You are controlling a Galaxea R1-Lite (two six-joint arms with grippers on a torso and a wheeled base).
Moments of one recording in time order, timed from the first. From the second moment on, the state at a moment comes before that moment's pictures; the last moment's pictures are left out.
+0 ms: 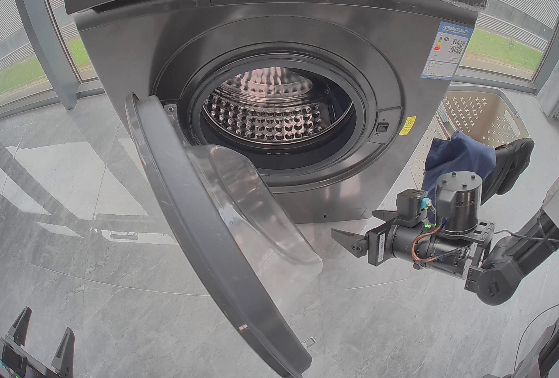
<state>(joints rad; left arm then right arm) 0.00 0.02 -0.02 0.00 0.01 -0.05 0.58 1.86 -0.59 -0.95 0.04 0.12</state>
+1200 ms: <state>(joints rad) 0.00 0.02 -0.02 0.00 0.01 -0.05 0.74 2.09 -0.70 -1.12 0.01 0.15</state>
